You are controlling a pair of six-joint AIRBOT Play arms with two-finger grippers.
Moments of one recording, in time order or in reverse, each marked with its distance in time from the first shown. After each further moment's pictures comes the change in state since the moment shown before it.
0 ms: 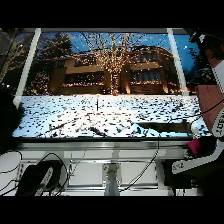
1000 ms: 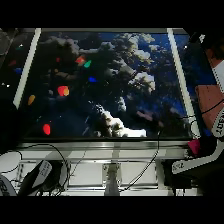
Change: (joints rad) left arm 0.849 -0.508 -0.292 0.116 0.395 0.017; right arm 0.000 0.000 0.000 0.000 0.000 0.000
